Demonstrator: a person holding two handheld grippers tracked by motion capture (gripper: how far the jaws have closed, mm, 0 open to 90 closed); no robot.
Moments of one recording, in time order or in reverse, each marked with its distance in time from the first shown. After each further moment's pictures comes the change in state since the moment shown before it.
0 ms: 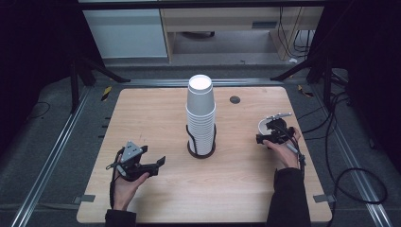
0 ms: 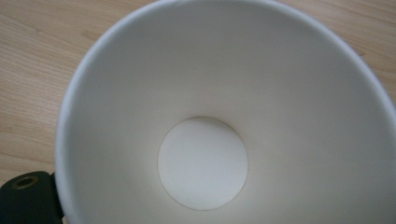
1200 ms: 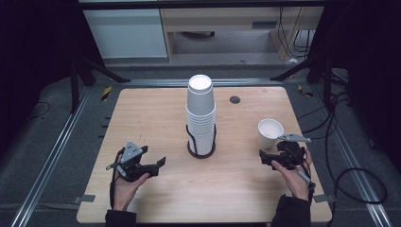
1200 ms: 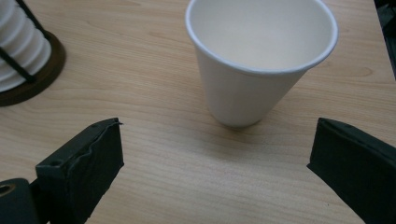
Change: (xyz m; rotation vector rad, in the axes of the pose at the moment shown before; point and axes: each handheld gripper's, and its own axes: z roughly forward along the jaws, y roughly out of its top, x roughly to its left) left arm -0.001 0.000 -0.001 0.004 0.003 0.004; right arm 0.023 -0.061 -0.079 -0.173 0.062 0.077
